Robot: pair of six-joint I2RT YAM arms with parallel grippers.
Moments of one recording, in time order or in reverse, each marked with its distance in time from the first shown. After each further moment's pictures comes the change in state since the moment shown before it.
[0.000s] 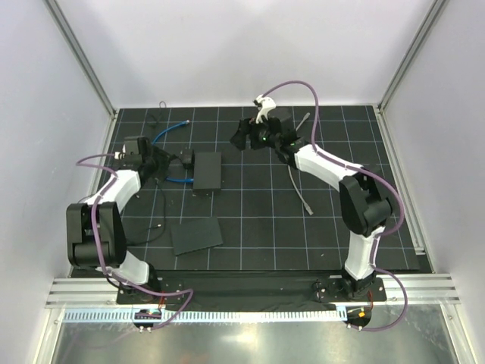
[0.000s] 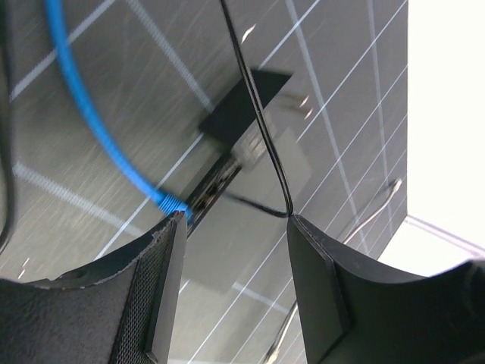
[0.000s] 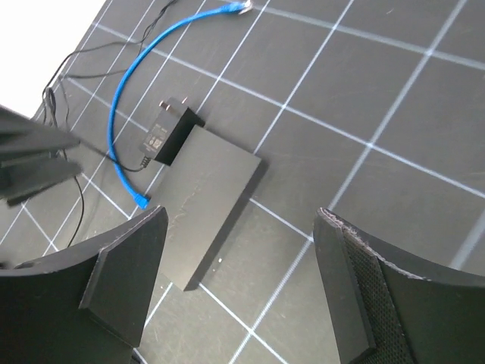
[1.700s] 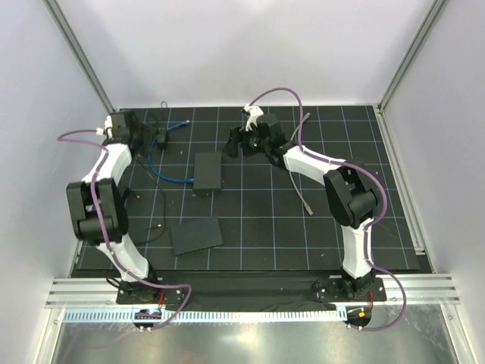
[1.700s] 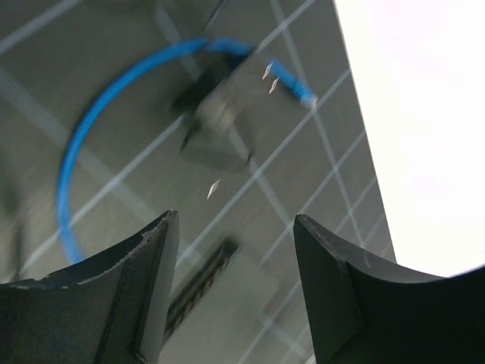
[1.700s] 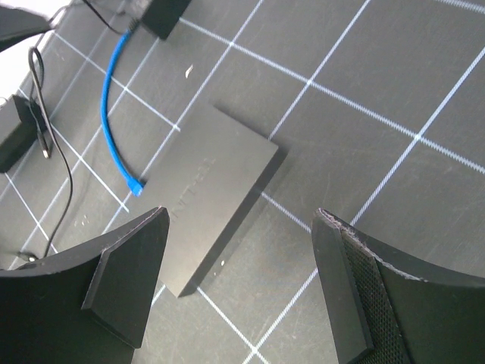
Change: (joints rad) left arm 0.089 0.296 0.450 -0.106 -0.138 0.080; right arm 0.032 0.144 0.053 0.033 -0.061 -0.012
